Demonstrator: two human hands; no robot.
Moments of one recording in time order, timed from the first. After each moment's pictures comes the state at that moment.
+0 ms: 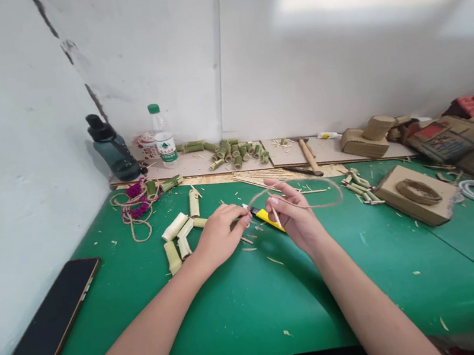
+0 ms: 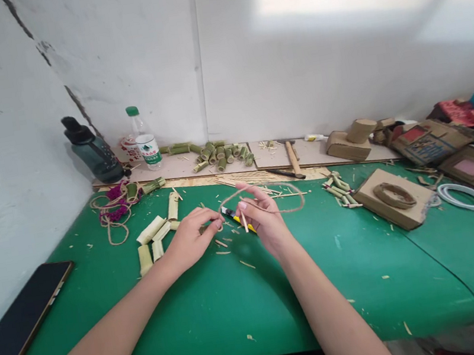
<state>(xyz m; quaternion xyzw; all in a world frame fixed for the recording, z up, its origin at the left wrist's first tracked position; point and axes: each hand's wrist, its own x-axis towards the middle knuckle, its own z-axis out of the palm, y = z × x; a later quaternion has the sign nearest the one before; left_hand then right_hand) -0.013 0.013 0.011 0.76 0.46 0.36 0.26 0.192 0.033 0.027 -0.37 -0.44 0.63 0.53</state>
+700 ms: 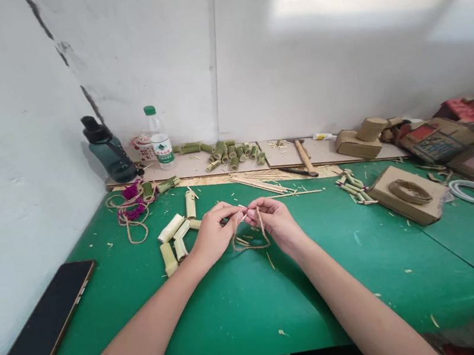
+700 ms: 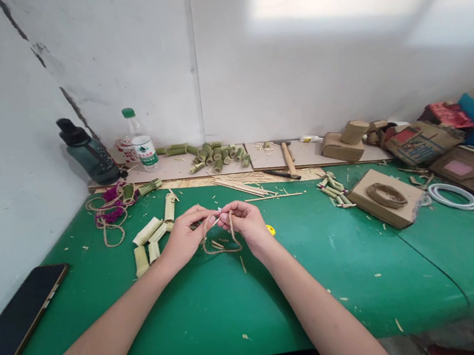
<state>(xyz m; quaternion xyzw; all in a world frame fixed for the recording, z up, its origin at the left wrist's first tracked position) -0.010 0.020 -0.004 0.66 0.44 0.47 0.39 0.172 0.038 -0.002 -0.41 -0.41 0.66 0.48</state>
